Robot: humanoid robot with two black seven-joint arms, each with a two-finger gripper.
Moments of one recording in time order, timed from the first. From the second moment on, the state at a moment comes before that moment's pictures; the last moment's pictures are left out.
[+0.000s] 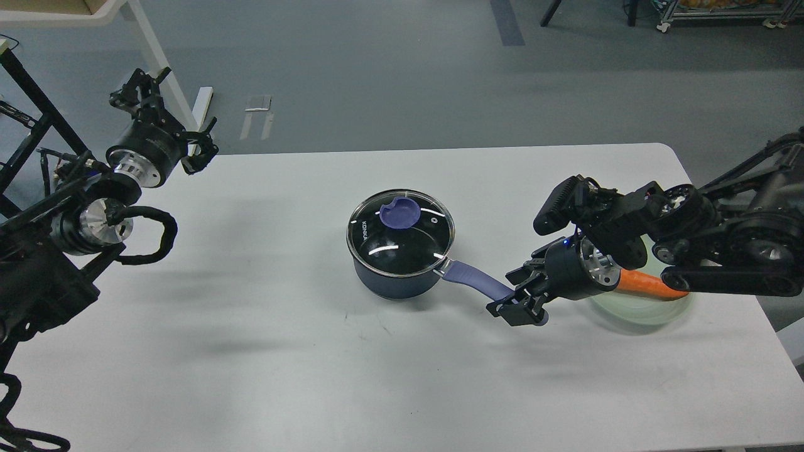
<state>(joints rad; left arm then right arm) -0.82 0.47 -0.52 -0.69 -0.20 -0.25 -0.30 1.63 -0.45 -0.81 1.43 -1.29 0.10 0.35</state>
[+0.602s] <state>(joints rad) -0.82 0.49 -0.52 -0.69 -0.18 -0.25 -0.30 1.61 -0.40 -0.81 1.39 -1.29 0.08 0.36</state>
